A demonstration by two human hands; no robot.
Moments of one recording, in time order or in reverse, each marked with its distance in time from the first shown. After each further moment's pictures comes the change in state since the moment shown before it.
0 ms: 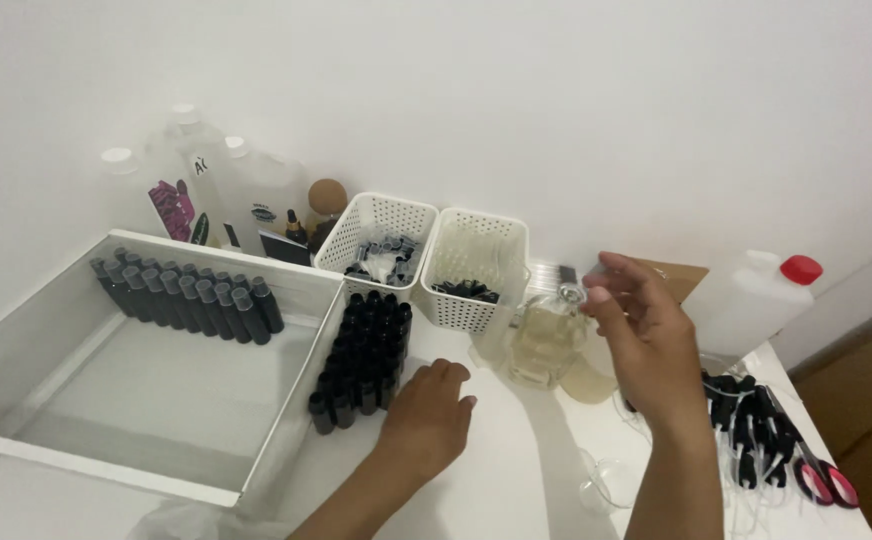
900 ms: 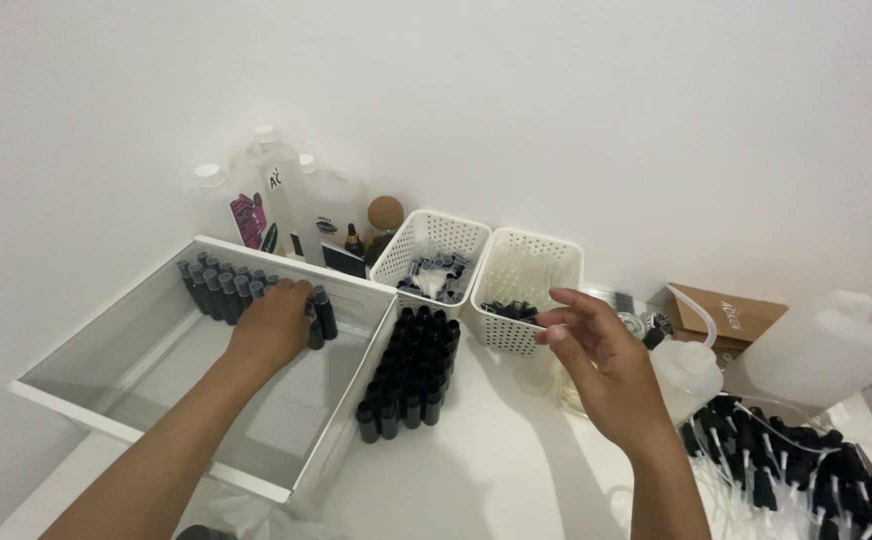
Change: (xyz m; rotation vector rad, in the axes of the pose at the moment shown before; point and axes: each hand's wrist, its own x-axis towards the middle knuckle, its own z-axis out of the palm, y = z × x) left_hand 0.006 -0.187 -0.150 0.316 0.300 -0.380; right_hand 0.003 -0.001 0.059 0.111 -0.265 0.157
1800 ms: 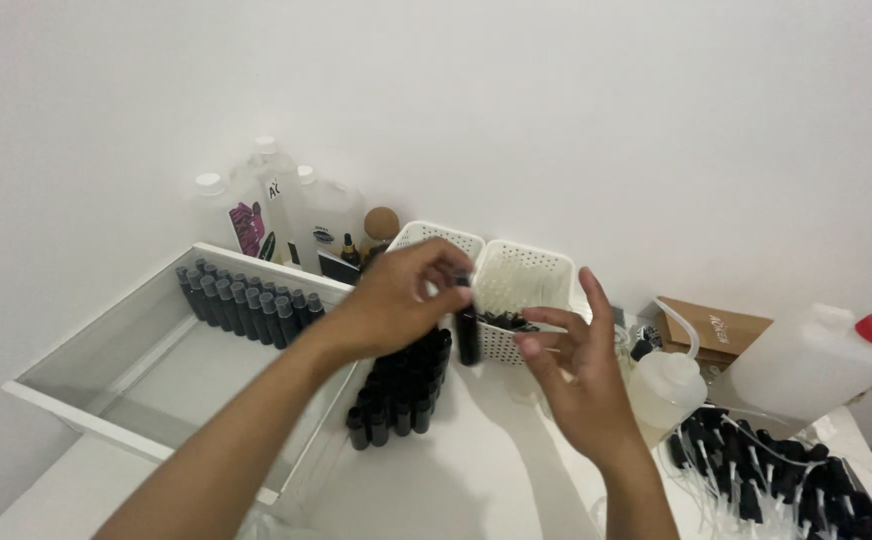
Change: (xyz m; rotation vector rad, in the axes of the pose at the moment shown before) left_hand -0.066 0.187 -0.108 -0.668 -0.146 0.319; right_hand -0.005 -0.017 0.012 0.069 0.008 0.043
